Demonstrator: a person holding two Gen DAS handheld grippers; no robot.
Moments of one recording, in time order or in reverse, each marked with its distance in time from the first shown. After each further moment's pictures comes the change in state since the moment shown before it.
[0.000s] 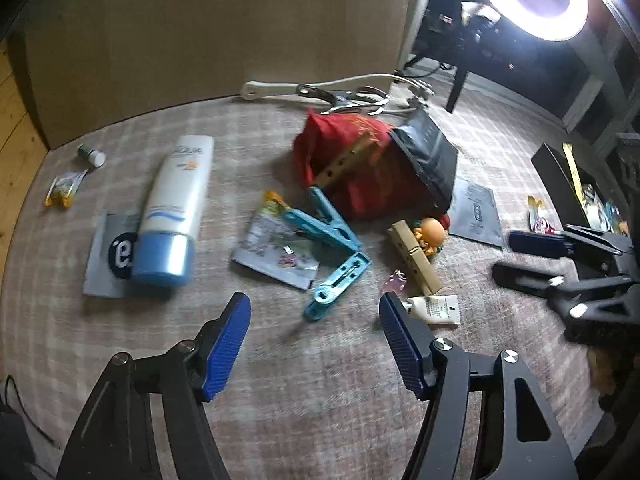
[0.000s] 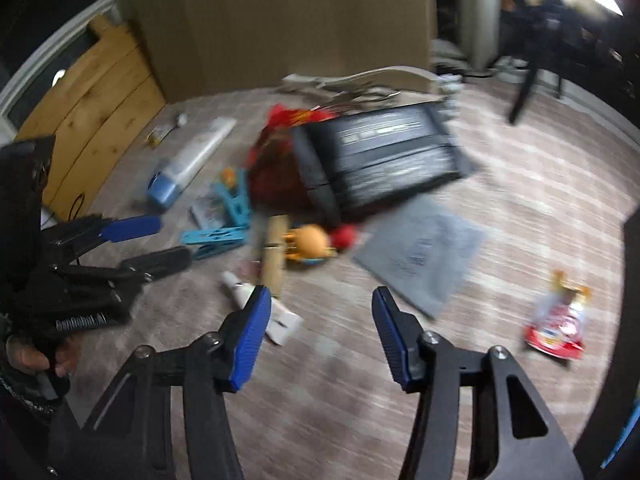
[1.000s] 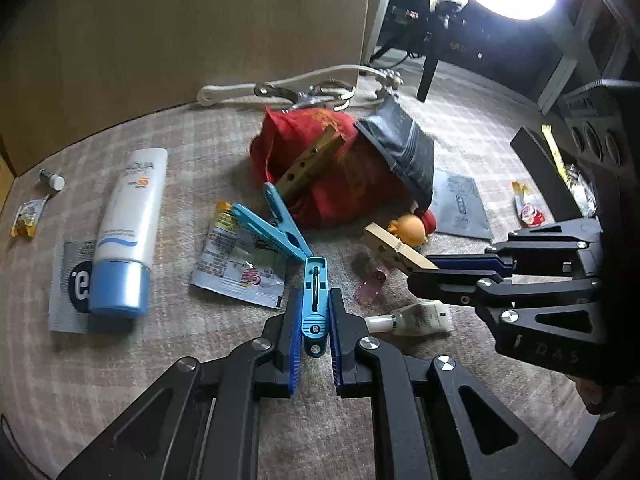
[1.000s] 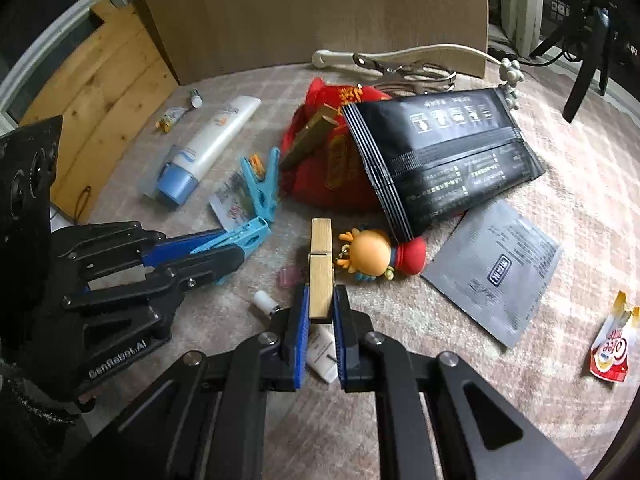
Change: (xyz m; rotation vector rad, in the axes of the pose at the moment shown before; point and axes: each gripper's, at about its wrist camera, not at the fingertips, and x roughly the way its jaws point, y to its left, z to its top) left arm 0.011 -0.006 0.003 0.059 -0.033 -0.079; right arm 0.024 0.014 0.014 0.006 0.036 0.071
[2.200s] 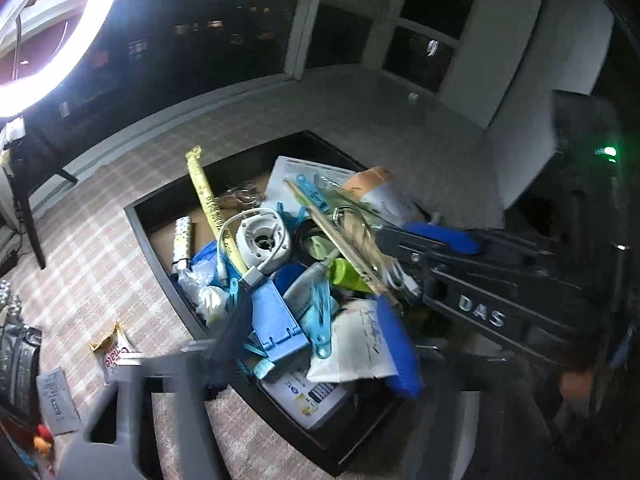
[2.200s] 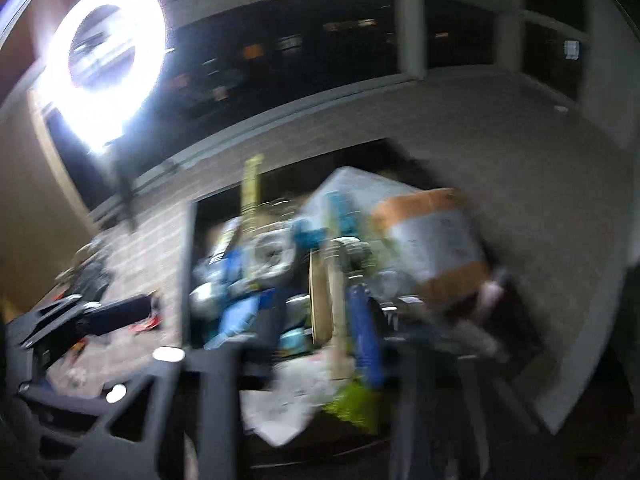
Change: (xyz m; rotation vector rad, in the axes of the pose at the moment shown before) left arm -0.019 -0.404 0.042 0.527 -0.038 -0.436; right arm -0.299 -0.237 -0.219 0.724 -0.459 -0.658
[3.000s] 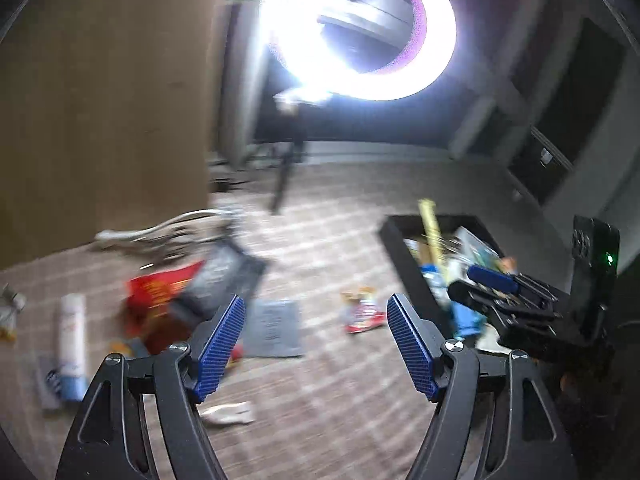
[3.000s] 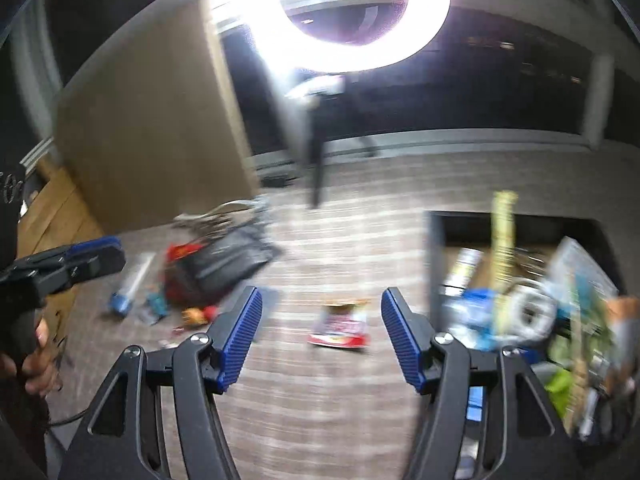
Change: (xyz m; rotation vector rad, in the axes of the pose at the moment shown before) left arm -0.187 0.228 -0.084 -0.467 -0.153 0.291; right arm 0.007 0.234 -0.009 -0.399 0.084 0.458
